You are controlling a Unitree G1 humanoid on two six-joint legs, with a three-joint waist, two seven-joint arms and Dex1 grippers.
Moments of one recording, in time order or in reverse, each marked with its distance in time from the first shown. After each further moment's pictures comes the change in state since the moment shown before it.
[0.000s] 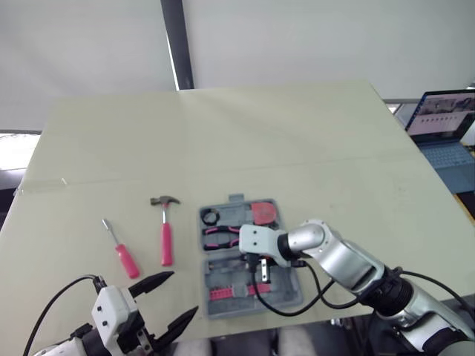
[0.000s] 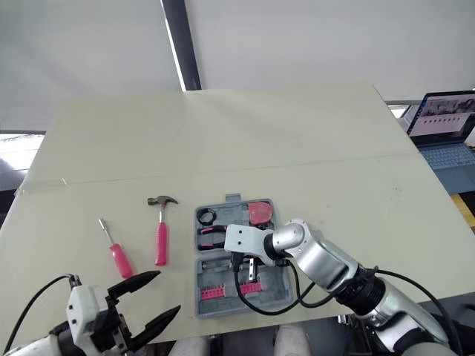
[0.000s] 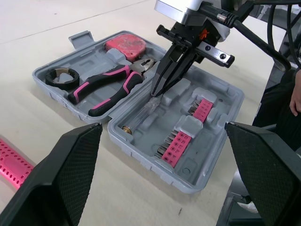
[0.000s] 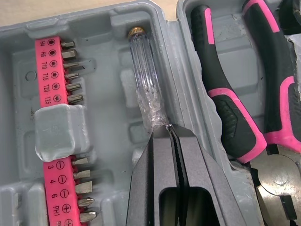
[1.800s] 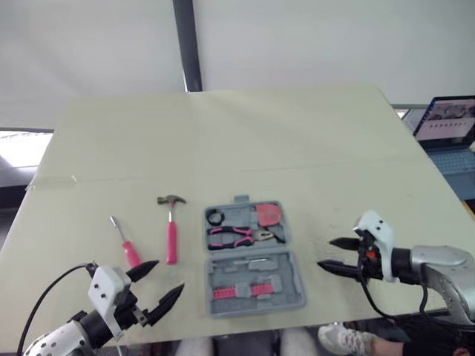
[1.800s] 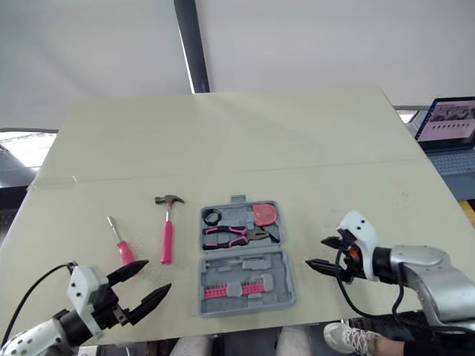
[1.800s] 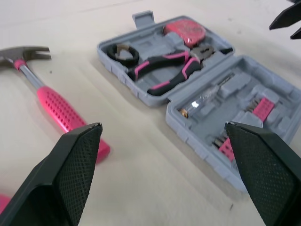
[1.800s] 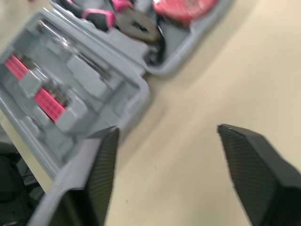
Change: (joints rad) left arm -0.117 -0.013 0.047 0.118 -0.006 0.128 0.079; right arm 0.593 -0.229 -0.893 -0.020 0.400 0.049 0.095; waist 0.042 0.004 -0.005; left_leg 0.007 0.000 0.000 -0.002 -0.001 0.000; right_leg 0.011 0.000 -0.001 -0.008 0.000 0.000
